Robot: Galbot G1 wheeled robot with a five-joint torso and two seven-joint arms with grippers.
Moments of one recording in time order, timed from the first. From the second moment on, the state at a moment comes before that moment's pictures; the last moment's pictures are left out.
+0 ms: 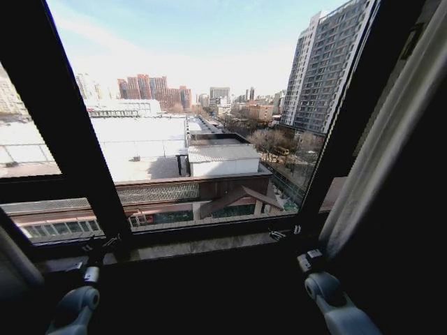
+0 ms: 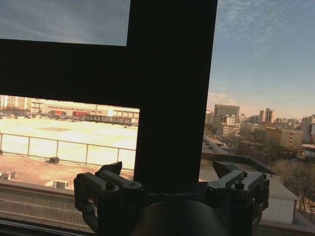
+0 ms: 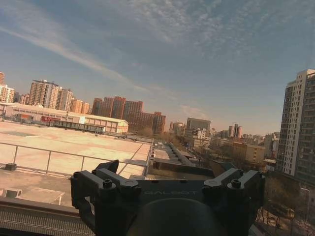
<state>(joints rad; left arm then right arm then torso) 1.27 -1.13 -0.80 -1.60 -0.55 -0.08 -0.02 -1.20 1.06 0.49 1.68 0.35 0.16 -0.07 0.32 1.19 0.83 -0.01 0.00</state>
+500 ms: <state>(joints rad) 1.27 -1.13 -0.80 -1.60 -0.55 -0.08 -0.02 -1.20 1.06 0.49 1.68 0.35 0.16 -0.07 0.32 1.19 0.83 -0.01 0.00</state>
